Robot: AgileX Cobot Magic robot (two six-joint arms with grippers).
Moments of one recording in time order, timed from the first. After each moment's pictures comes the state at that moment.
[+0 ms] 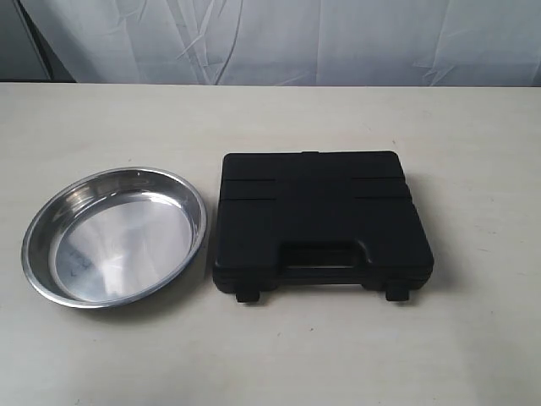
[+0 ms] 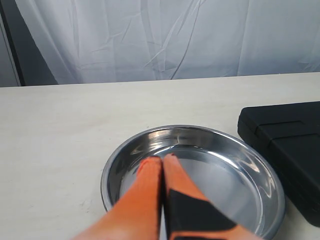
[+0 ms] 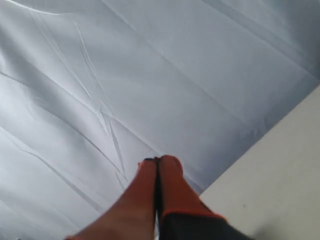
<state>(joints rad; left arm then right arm) -0.06 0.01 -0.01 -0.05 0.24 -0.02 0.01 0.02 0.00 0.67 -0.11 0.18</state>
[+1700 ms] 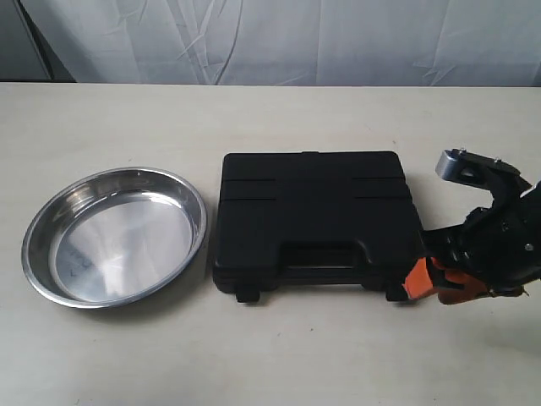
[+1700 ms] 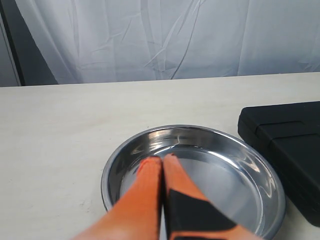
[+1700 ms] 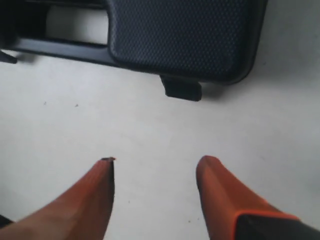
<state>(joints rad) -0.06 0.01 -0.01 -0.05 0.24 -0.02 0.13 1.42 -0.64 0.59 0.83 -0.38</state>
